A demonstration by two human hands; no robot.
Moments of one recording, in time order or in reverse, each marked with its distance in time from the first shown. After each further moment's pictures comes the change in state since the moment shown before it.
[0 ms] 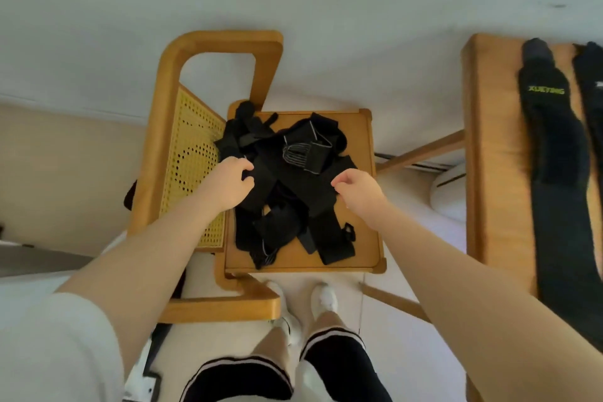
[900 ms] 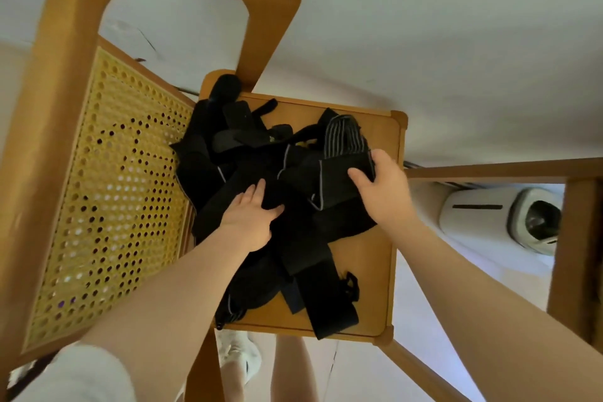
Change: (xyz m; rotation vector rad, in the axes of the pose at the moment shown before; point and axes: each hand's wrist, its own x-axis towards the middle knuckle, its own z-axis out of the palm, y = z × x) left_hand 0.149 -0.013 0.133 0.405 -0.460 0.081; right_hand 0.172 0.018 0.005 -0.143 0.156 -0.175
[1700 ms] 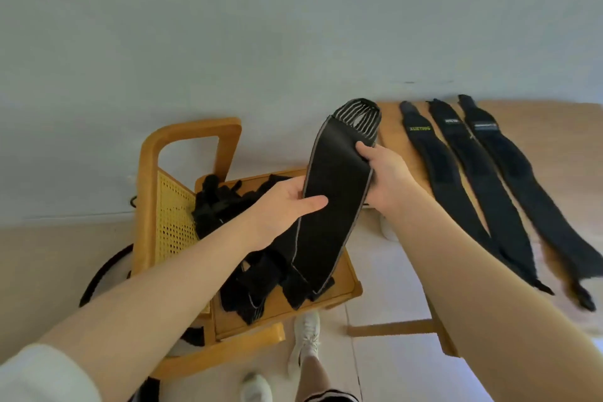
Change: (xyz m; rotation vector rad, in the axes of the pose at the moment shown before) left_hand -0.335 0.087 -0.107 -1.128 0.139 0.800; right_hand -0.283 -0.164 -0.160 1.312 0.271 0.242
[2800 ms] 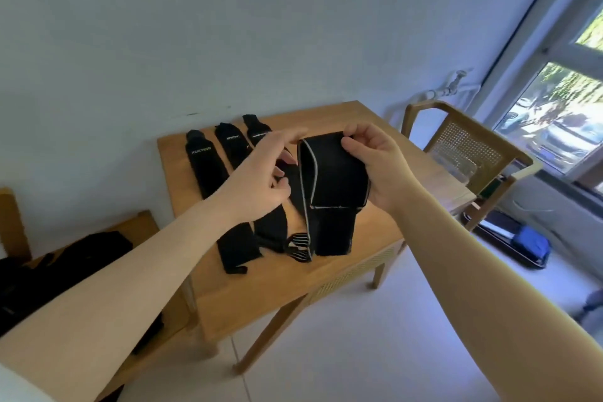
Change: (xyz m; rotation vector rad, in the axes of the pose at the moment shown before) left_hand 0.081 0.114 0.387 0.757 -0.059 0.667; right_hand -0.160 -0.163 -0.402 -0.167 -0.010 -0.636
